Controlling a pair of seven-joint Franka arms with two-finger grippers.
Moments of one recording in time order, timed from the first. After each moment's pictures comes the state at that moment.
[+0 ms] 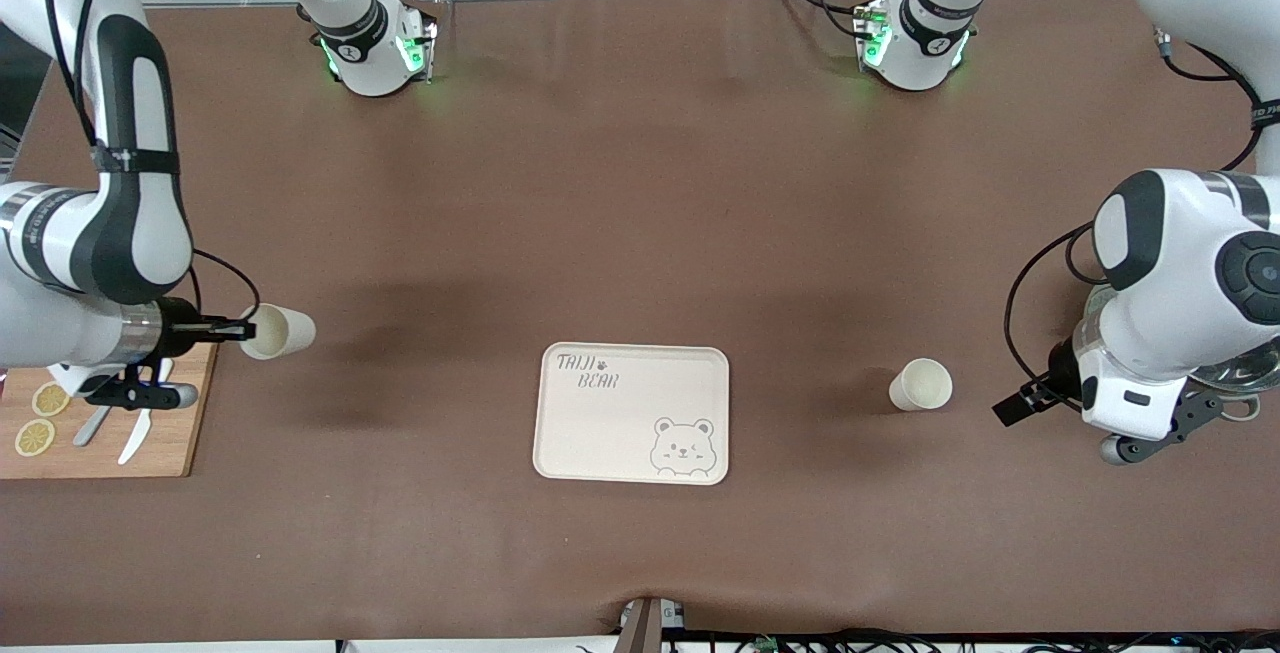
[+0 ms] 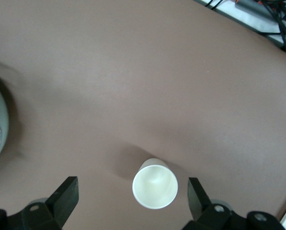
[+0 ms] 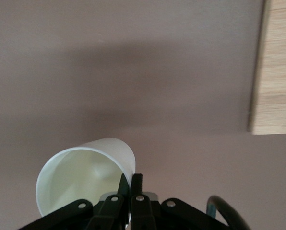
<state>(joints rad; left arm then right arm) 0.06 0.47 -0.17 -1.47 0.13 2.01 -0.61 0.20 0.47 -0.38 -1.61 0.22 1.77 -0.21</state>
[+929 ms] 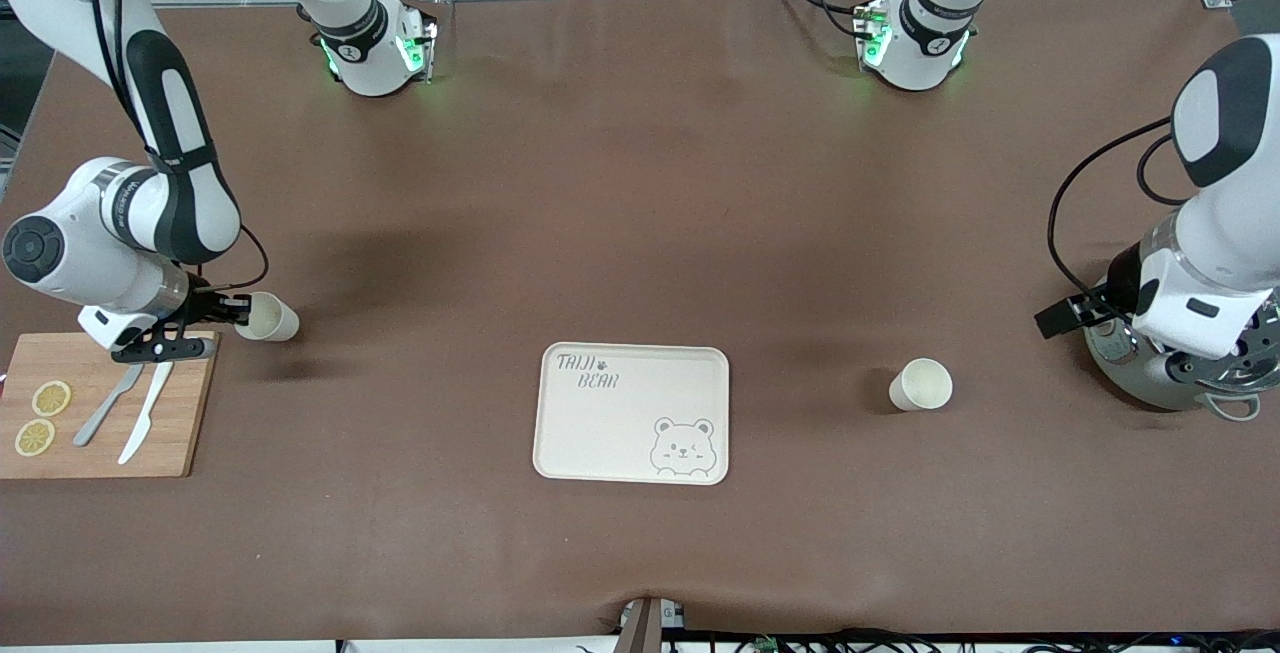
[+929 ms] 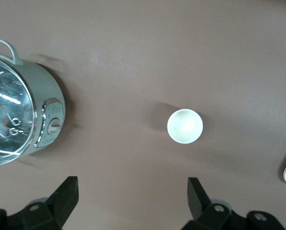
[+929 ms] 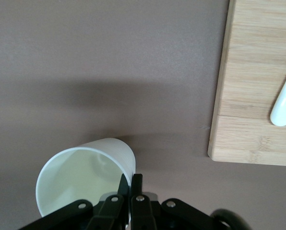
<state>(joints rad) 0.06 0.27 -0.18 -1.46 0.13 1.71 -0.40 0.16 0.37 -0.37 -2.08 0.15 2.34 -0.39</state>
